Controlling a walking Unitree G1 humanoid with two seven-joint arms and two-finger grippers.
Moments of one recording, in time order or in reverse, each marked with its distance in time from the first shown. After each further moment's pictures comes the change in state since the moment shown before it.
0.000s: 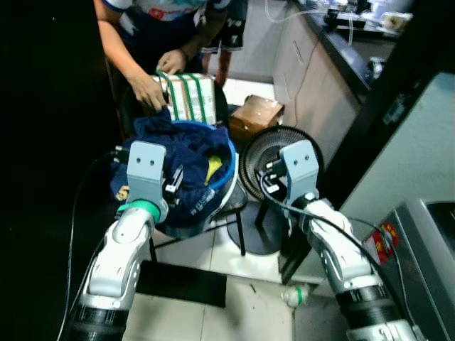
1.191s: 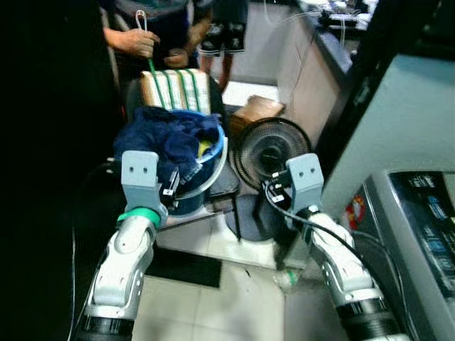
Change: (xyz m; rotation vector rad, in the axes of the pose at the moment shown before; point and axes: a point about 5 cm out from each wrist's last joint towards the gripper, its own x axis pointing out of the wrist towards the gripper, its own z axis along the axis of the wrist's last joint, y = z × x) left arm 0.003 -0.008 0.003 -0.082 -0.064 0.026; right arm -0.009 0.002 -0.013 0.028 0.012 -0.031
